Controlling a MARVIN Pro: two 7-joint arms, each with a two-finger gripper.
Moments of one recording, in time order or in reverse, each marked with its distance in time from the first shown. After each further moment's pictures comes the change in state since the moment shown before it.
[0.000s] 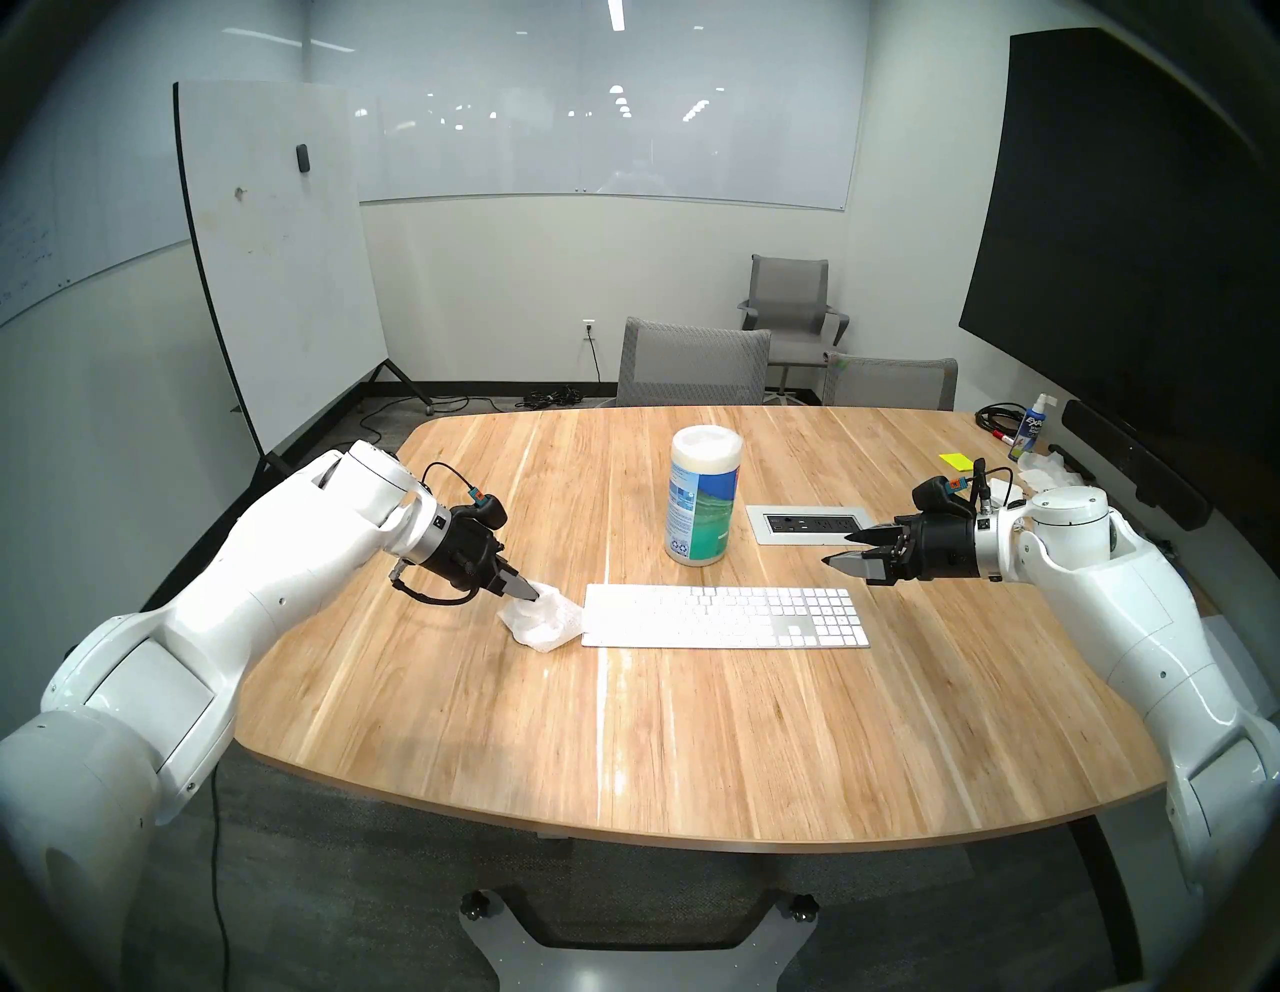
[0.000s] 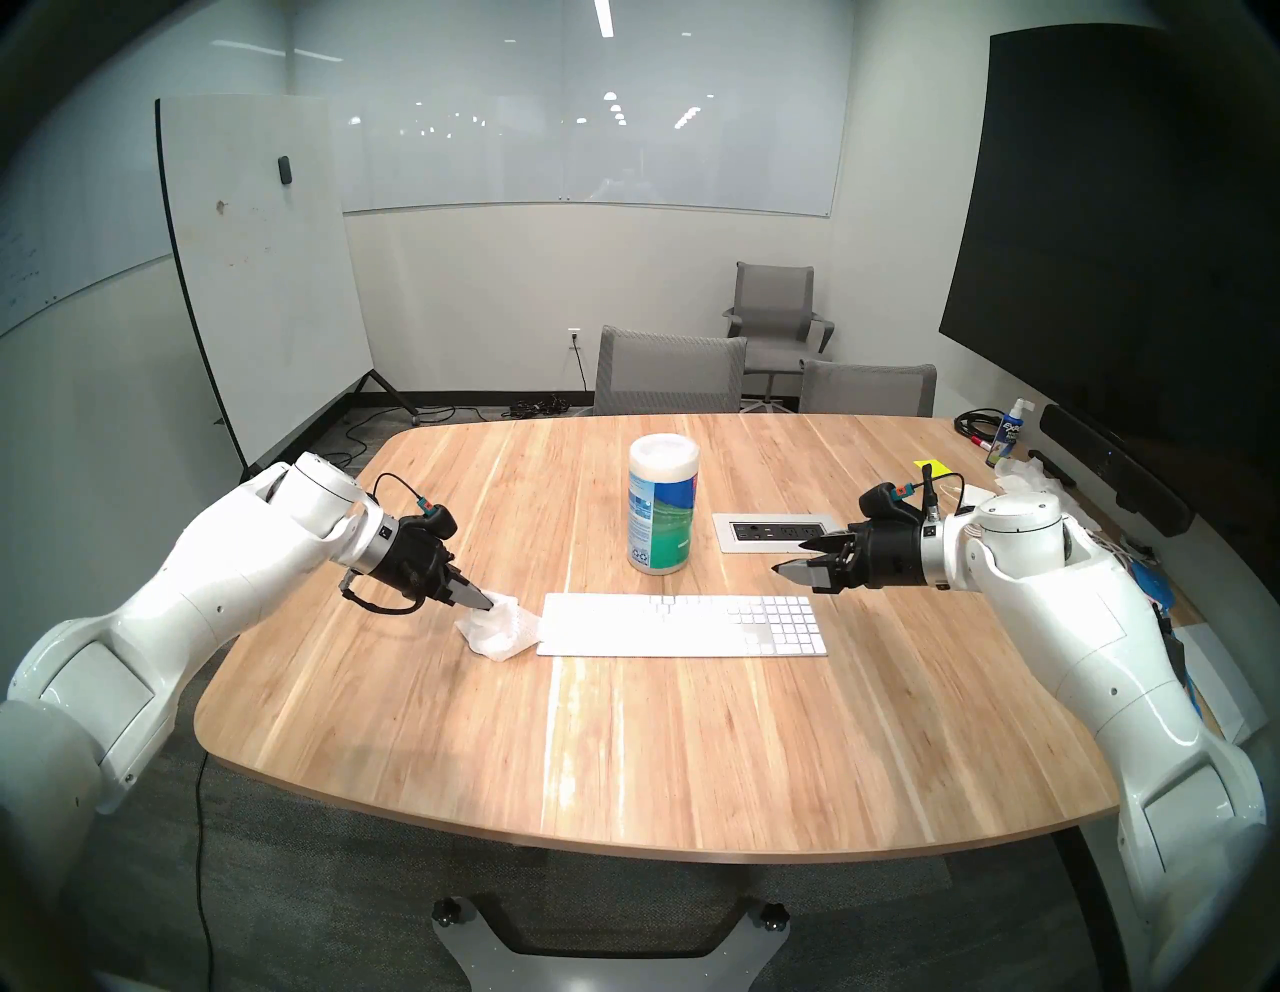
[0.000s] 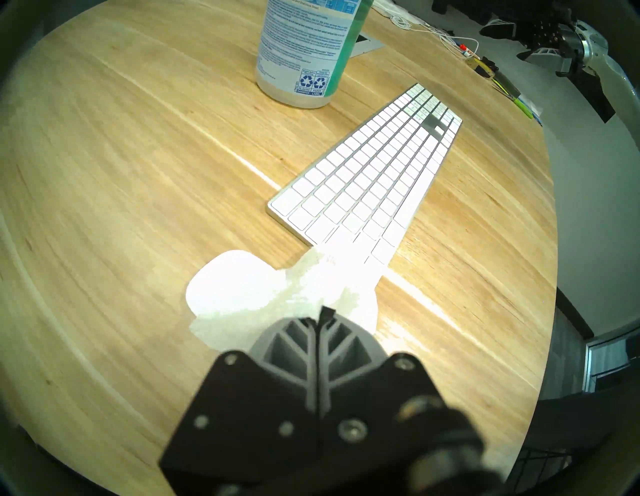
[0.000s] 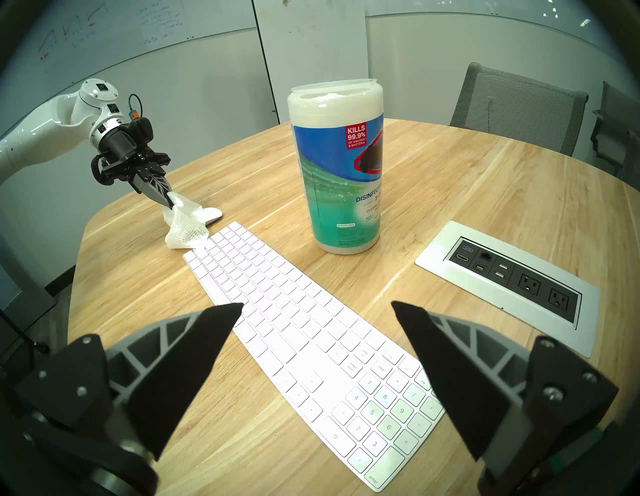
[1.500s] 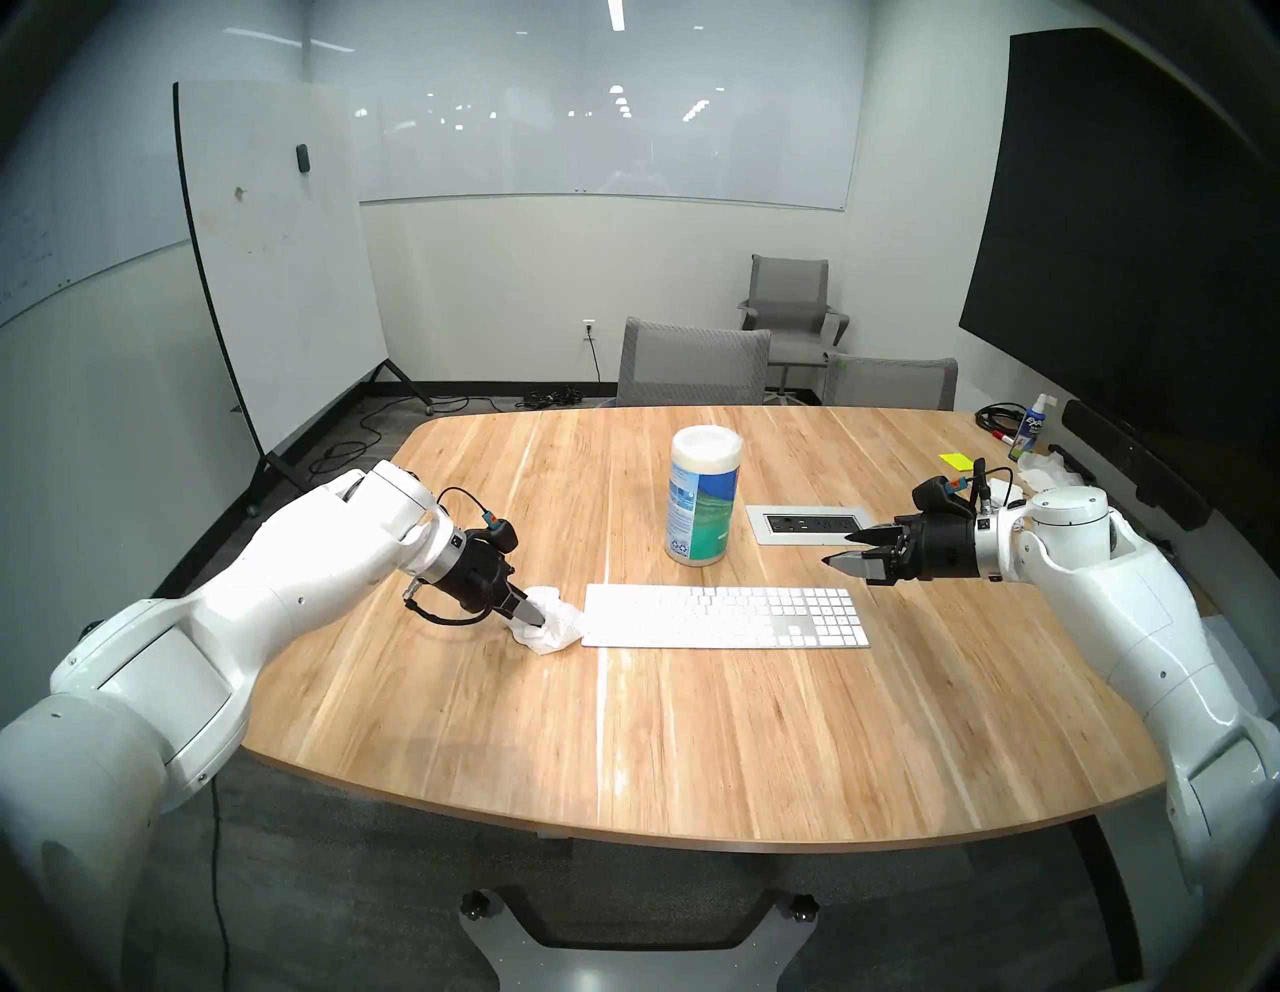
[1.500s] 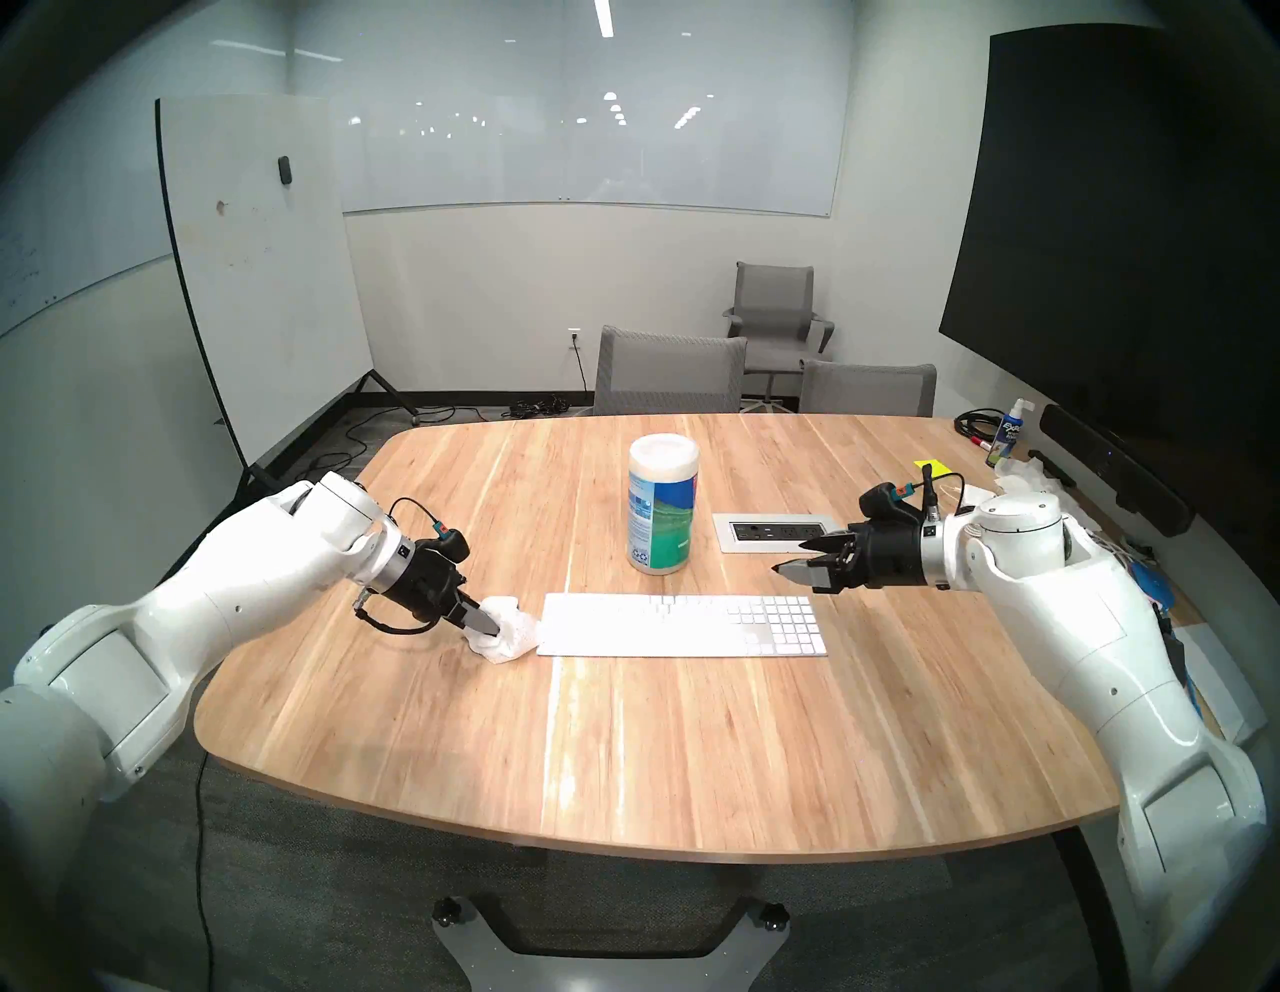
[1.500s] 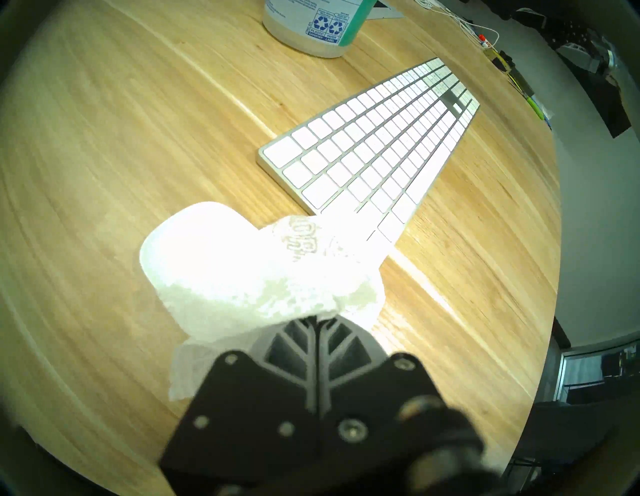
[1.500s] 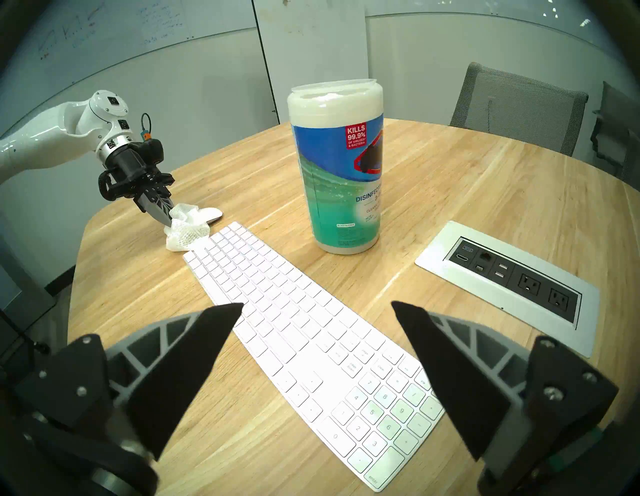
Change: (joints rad) left arm -0.053 -0.031 0.169 0.095 -0.140 0.049 0.051; right arm 0.000 0.000 0.000 0.000 0.000 0.000 0.000
